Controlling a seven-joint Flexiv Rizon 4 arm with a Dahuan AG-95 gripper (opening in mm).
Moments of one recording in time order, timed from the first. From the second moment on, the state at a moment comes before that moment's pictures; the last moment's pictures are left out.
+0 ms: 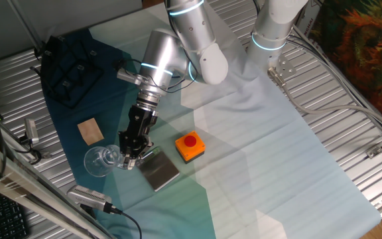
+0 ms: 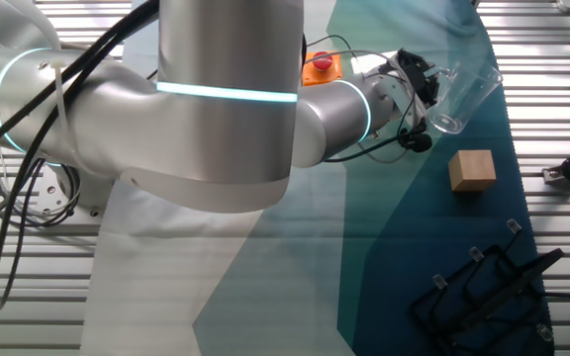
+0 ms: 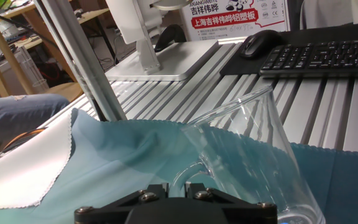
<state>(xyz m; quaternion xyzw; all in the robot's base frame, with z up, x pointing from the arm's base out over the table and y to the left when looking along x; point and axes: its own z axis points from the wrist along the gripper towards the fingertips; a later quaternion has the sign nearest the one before) 0.639 0.177 0.069 -0.18 0.84 0.26 0.44</state>
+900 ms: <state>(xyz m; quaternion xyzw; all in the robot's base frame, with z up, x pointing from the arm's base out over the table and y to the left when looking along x) 0.639 0.177 0.068 -0.17 0.84 0.26 0.45</state>
